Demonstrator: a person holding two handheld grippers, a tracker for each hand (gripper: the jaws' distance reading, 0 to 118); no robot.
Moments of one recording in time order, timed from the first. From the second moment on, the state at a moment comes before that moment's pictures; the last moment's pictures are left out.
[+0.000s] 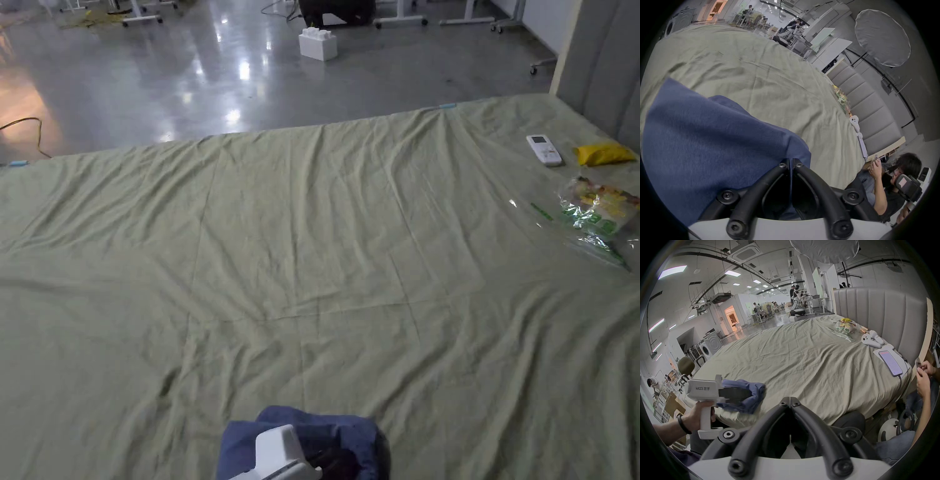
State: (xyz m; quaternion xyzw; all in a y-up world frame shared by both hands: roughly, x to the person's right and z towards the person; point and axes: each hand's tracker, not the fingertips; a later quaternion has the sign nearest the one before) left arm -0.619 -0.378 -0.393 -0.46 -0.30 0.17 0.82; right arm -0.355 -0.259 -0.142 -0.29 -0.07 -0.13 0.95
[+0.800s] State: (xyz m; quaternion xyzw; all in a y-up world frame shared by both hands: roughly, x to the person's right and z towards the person) left arm -0.808 -0.314 -0.393 -0.40 -0.30 0.22 0.84; right arm -0.431 -0.368 -0.356 -0.46 0.11 -0.18 0.86
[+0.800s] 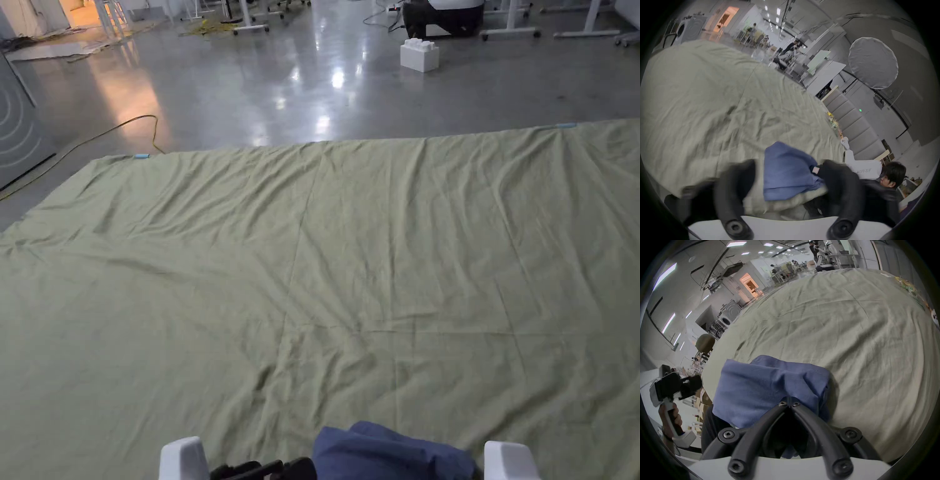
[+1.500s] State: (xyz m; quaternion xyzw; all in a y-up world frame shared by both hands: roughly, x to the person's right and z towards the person) left arm -0.759 -0.374 -0.471 -0.52 -0.35 0.30 0.71; right arm -0.432 -0.355 -0.350 -0.45 0.13 -0.17 0.87
